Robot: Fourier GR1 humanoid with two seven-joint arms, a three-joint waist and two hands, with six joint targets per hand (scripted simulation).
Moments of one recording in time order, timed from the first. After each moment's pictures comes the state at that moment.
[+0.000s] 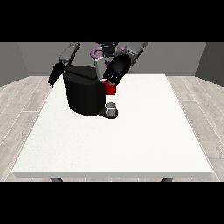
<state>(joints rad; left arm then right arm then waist) -1.28 0.52 0.10 -0.65 -0.84 -0.34 -0.15 -0.49 -0.08 -0.05 -1.29 0.17 -0.18 0.02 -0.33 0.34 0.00</state>
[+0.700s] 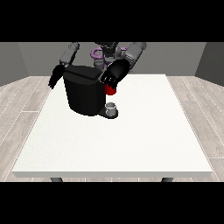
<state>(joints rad) -1.29 0.50 0.12 -0.64 -0.83 -0.28 -0.21 -0.49 -0.08 -0.05 -1.28 0.18 -0.19 0.01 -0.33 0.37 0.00</state>
